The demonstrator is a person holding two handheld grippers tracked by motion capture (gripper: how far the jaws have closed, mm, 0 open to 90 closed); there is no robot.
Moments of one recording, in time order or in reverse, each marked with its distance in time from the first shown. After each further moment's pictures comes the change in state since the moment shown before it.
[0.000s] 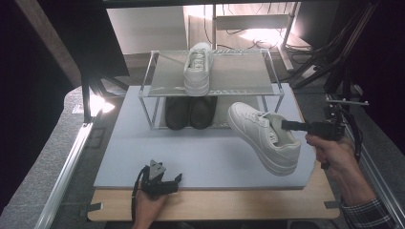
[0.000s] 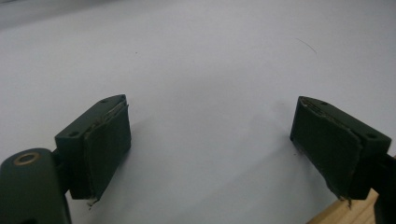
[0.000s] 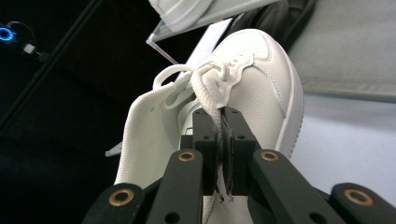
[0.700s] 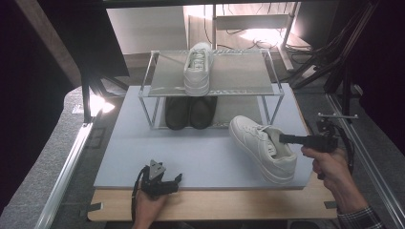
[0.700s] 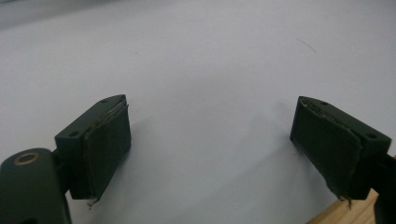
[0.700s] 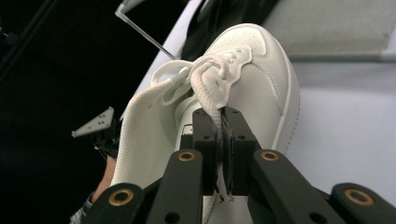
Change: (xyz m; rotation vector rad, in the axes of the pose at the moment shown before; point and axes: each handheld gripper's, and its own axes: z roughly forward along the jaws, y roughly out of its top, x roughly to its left) left arm 0.000 0.000 0.000 0.001 0.000 0.001; right arm -0.033 -0.032 0.012 0.053 -0.052 0.008
